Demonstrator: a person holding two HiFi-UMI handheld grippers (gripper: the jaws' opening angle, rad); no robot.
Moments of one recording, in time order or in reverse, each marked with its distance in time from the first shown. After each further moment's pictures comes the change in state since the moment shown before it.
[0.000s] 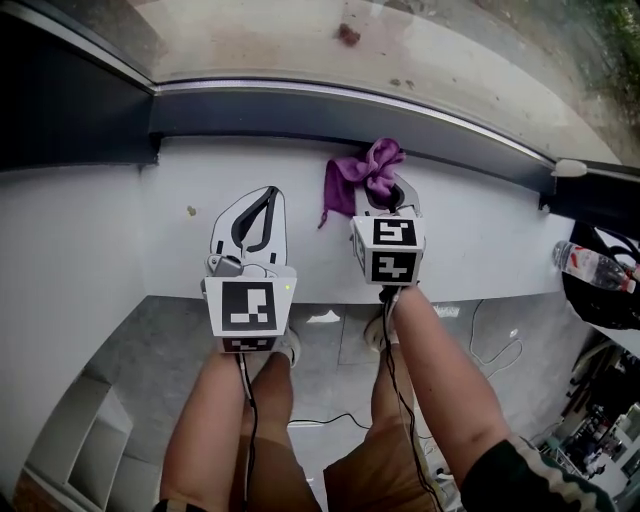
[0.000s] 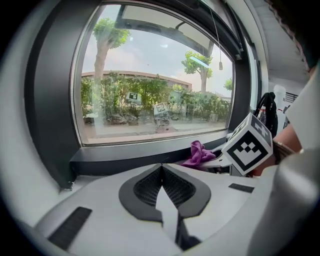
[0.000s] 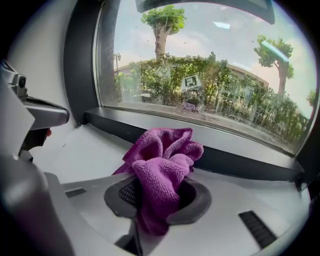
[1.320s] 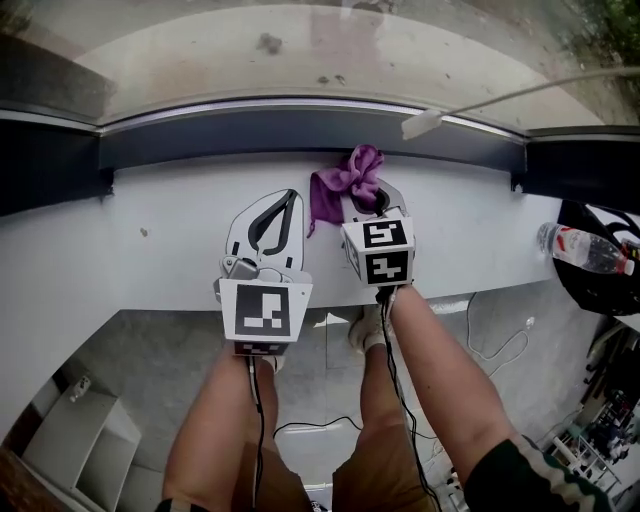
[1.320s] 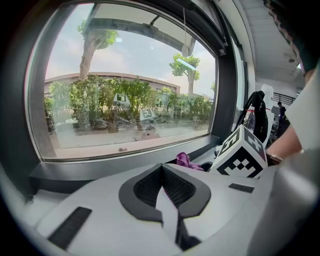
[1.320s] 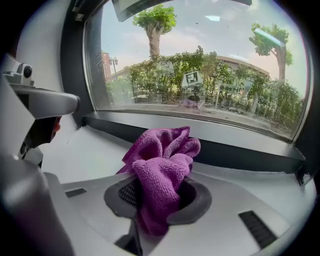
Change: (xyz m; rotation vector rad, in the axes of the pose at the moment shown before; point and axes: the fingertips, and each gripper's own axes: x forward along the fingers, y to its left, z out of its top) left arm 0.046 -0.136 0.049 0.065 -0.032 -0.126; right arm -0.025 -0.089 -0.042 0.060 0.015 0.075
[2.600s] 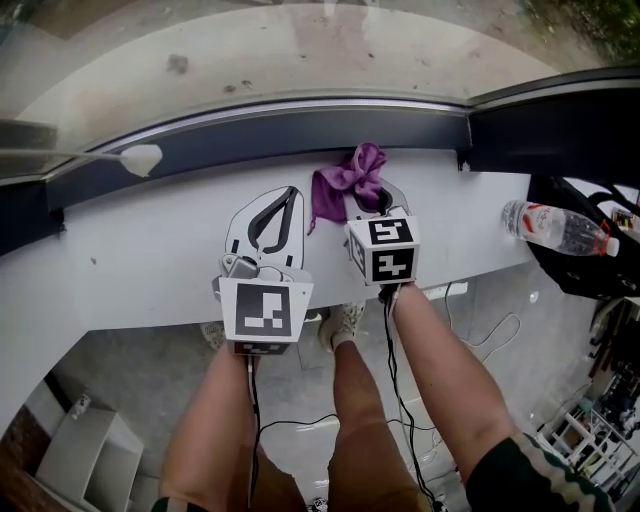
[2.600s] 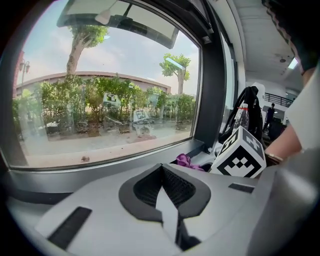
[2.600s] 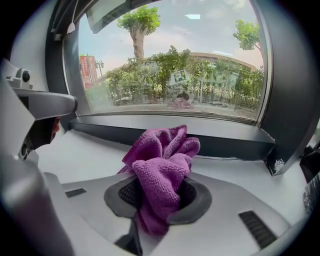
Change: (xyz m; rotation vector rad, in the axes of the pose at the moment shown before) left arm 0.076 -0.130 0.038 0.051 -0.005 -0.100; right arm -0.050 -0.148 -0.047 0.110 0.008 -0.070
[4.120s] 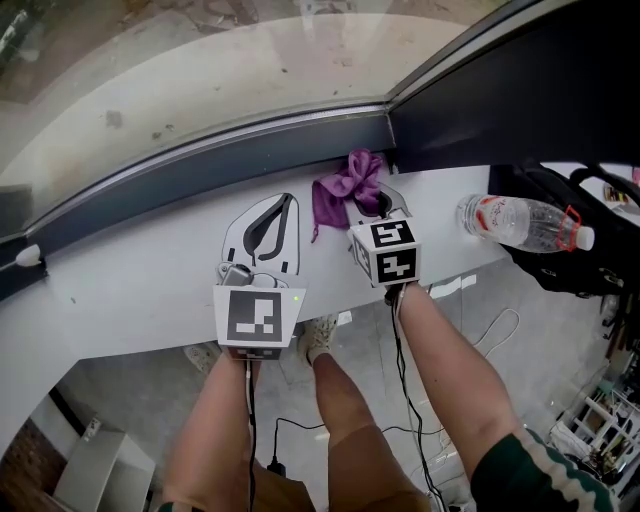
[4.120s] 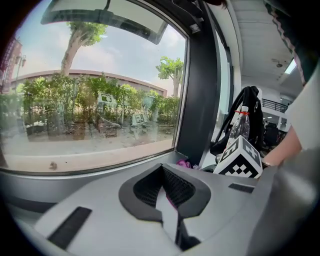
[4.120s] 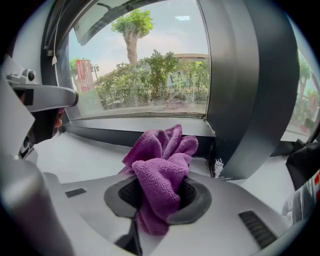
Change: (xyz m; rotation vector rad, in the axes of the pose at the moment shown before) left arm 0.078 -0.111 0.050 -0.020 -0.036 -0.069; right arm -0.036 -0.146 -0.024 0.039 -0.021 -0.018
